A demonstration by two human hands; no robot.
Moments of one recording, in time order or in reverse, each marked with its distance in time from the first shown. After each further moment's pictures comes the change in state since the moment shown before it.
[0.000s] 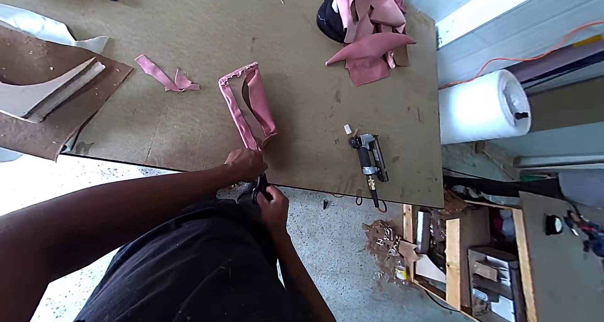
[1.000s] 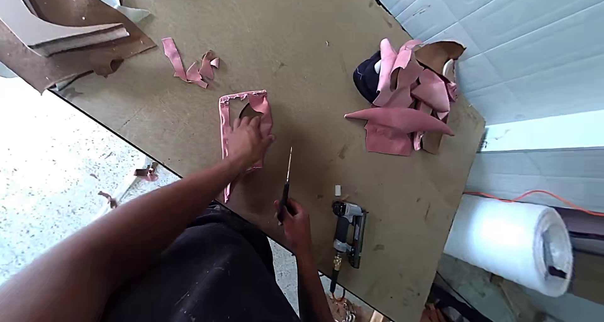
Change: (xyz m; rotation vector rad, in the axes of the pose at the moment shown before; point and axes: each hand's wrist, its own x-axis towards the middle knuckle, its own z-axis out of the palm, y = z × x) left_hand 0.117 0.048 -0.055 -0.496 0.851 -0.431; right_hand 0.192 0.048 -0.168 0.286 -0.563 -0.007
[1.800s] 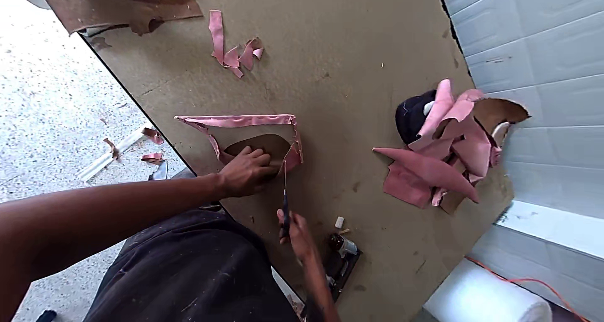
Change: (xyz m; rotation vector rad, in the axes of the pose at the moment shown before) left_hand -0.048 -0.070 0.018 0.140 -0.132 0.613; right_hand 0.051 -0.042 -0.022 -0.211 -0.414 0.370
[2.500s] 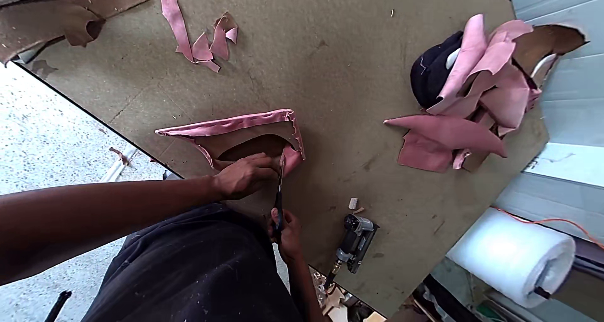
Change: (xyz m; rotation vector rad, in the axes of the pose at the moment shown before) left_hand 0.010 -0.030 -0.011 -0.544 -0.026 0.232; right_hand 0.013 0.012 0.076 0.682 0.054 0.026
